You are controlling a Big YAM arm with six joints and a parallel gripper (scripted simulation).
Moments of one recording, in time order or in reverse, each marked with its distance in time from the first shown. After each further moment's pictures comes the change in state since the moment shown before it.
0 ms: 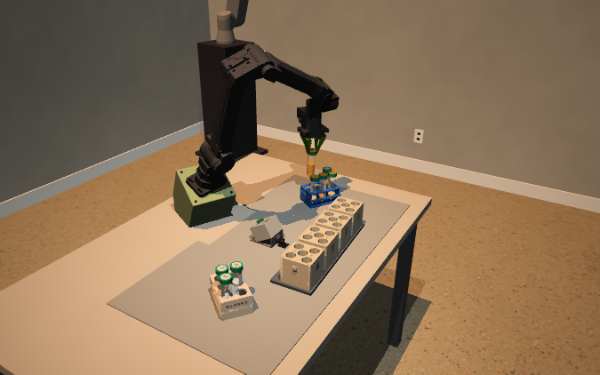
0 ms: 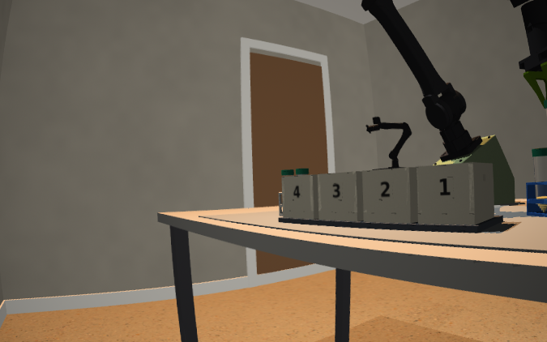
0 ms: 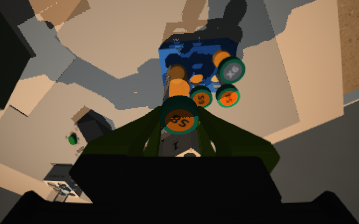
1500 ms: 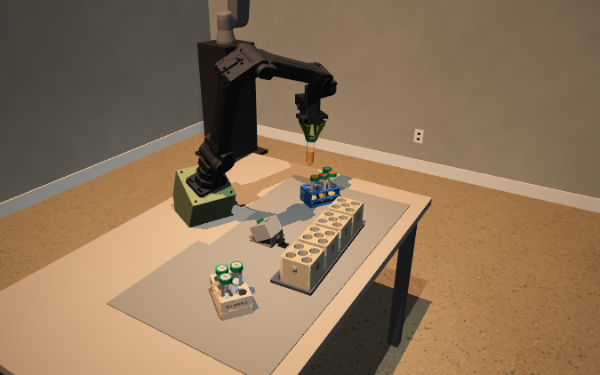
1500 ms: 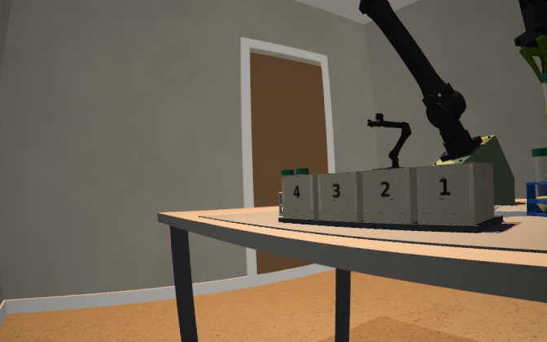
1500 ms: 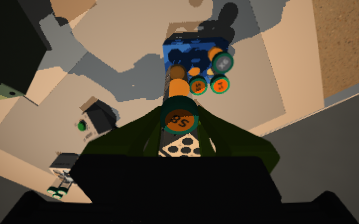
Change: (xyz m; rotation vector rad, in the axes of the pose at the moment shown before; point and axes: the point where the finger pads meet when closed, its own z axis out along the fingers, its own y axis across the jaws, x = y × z) arm -0.004 0.003 -0.051 0.010 0.001 -0.021
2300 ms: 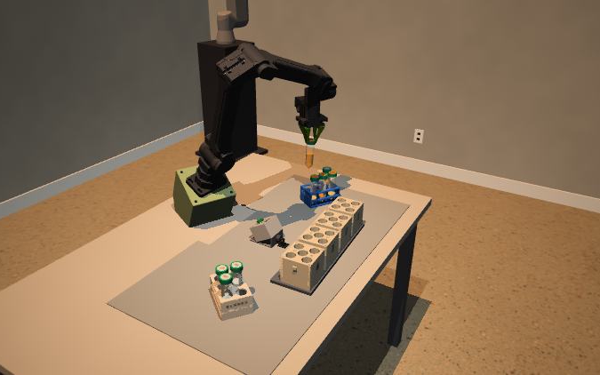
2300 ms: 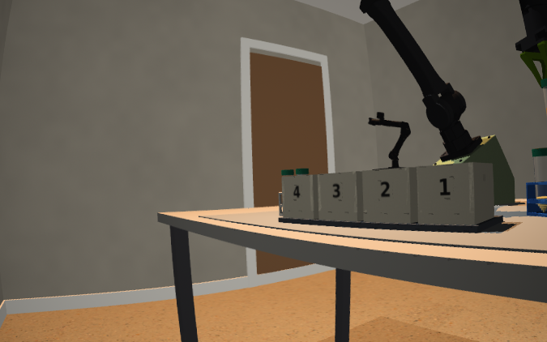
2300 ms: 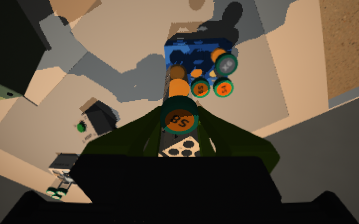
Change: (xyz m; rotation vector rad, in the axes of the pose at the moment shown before) arm -0.001 0.002 0.010 -0.010 0.004 -0.005
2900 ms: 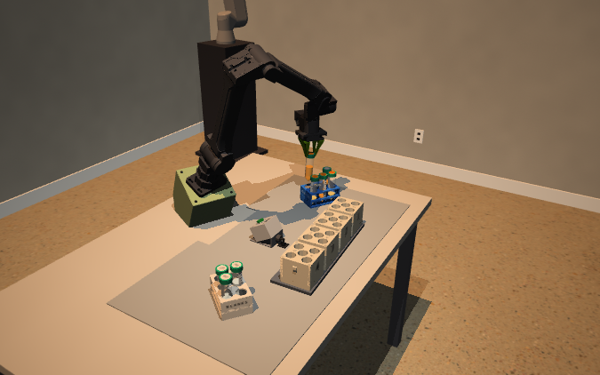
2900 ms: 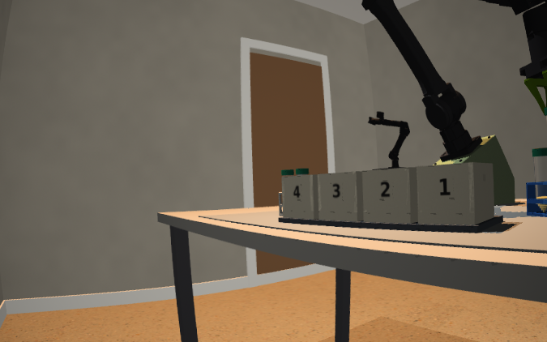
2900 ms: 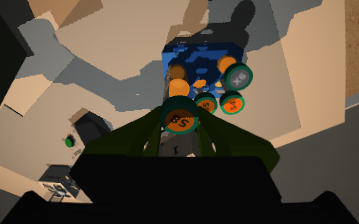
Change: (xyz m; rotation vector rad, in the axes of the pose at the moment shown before) arm 0.000 0.001 0.054 -0.001 0.000 -0.001
